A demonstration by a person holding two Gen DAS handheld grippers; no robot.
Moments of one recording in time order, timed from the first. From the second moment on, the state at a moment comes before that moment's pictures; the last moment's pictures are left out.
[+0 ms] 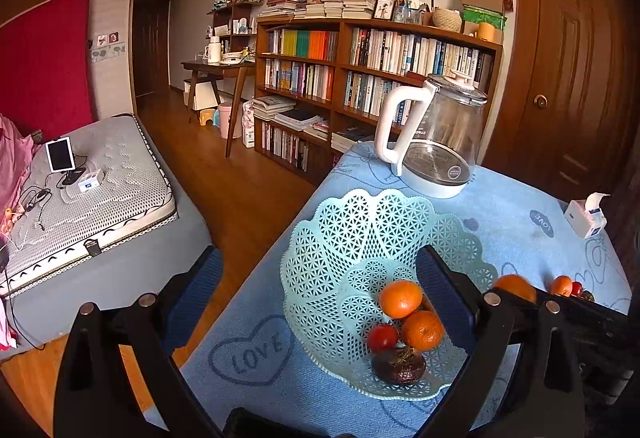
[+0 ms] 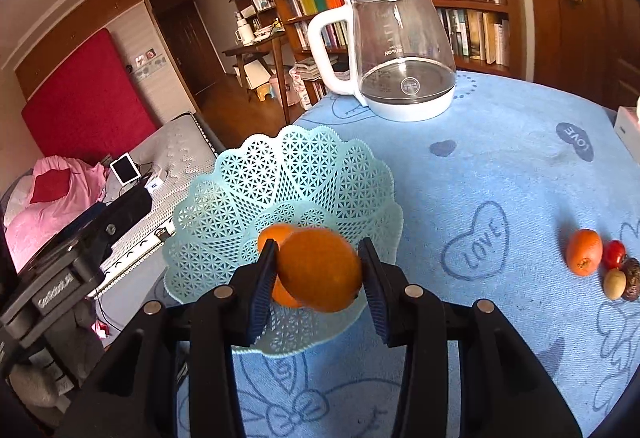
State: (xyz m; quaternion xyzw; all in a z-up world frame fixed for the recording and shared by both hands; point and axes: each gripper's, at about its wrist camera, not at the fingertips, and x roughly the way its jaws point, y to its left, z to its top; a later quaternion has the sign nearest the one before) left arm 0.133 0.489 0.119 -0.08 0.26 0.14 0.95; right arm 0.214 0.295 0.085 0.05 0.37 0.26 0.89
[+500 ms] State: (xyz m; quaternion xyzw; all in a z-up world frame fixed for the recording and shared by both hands) left arm 0.134 0.483 0.118 -0.08 0.26 0.13 0.95; right arm 0.206 0.268 0.076 0.09 0.37 0.25 0.89
